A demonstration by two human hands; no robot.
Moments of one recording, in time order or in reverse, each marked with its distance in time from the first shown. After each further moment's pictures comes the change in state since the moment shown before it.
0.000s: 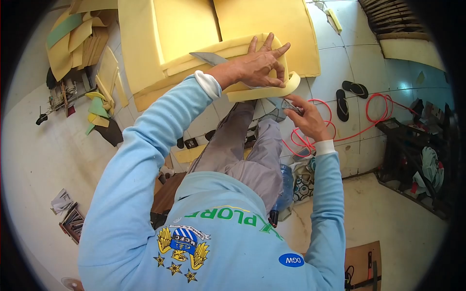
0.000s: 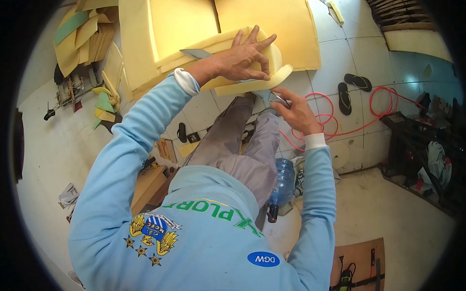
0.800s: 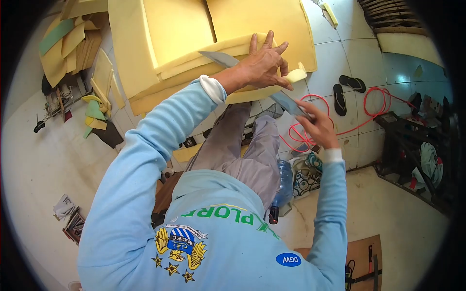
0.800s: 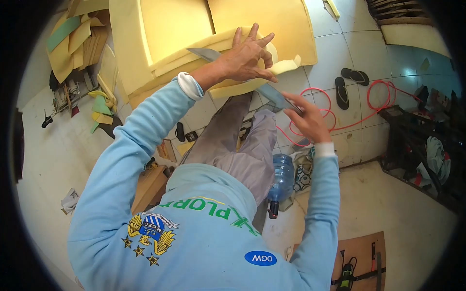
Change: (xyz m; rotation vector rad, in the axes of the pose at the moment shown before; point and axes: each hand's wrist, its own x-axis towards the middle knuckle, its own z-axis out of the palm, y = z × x) left_hand 0.024 0.010 0.004 -0.008 0.035 -0.076; right_hand -0.022 0.006 -0.024 -0.012 0.043 0.010
